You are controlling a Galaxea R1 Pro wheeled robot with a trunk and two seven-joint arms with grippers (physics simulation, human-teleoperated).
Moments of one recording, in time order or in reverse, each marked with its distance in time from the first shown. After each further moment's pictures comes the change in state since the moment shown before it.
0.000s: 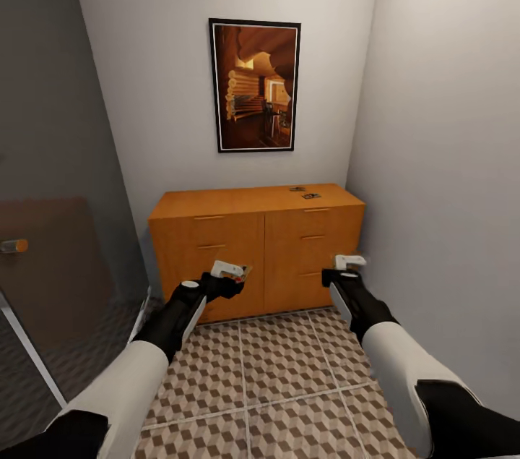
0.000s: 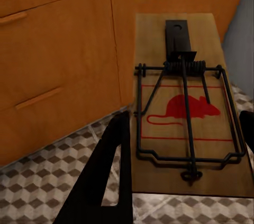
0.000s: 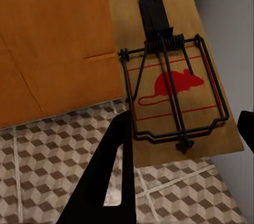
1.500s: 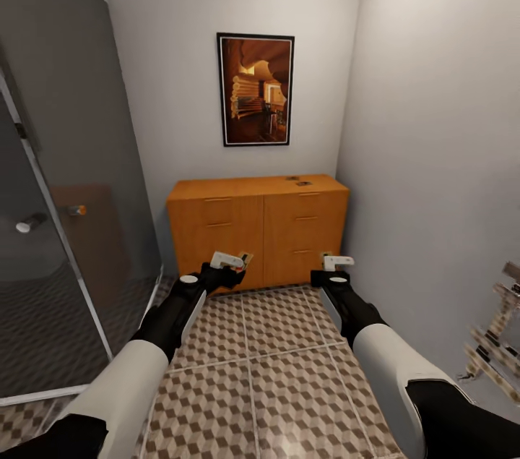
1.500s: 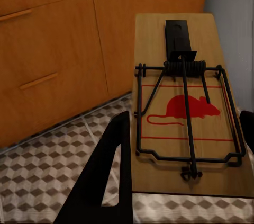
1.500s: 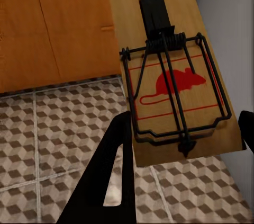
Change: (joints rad) left arm 0.006 -0.003 0.001 -0.075 0.002 -0.032 0.000; right arm 0.000 0.034 0.049 0.047 0.004 -0.087 0.008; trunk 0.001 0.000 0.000
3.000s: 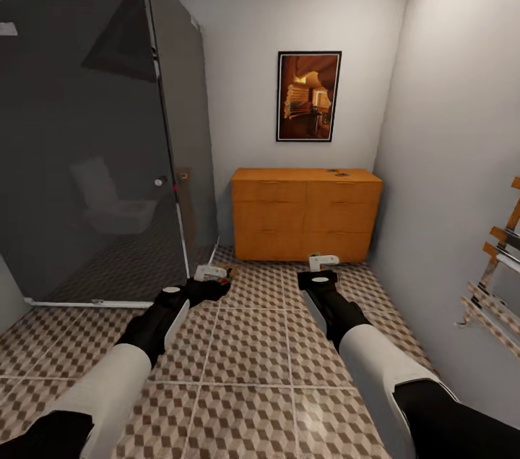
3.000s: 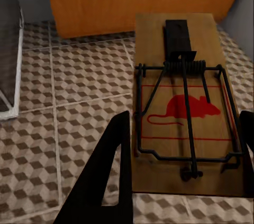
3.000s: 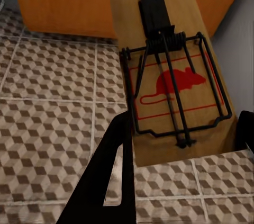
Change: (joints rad) left arm 0.001 0.083 0.004 0.120 0.148 -0.014 -0.003; right arm 0.000 0.056 0.105 -0.004 -0.004 0.052 -0.076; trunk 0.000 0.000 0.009
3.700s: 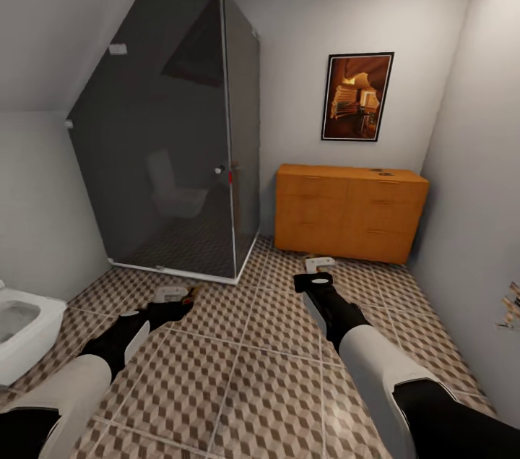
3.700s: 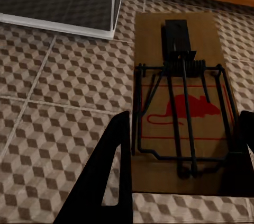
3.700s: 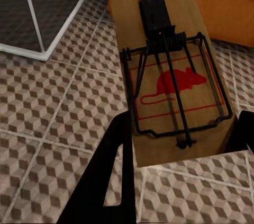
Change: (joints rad) left arm 0.000 0.173 0.004 0.239 0.161 -0.149 -0.013; right arm 0.000 0.000 0.001 0.015 -0.001 -0.002 0.078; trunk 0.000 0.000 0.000
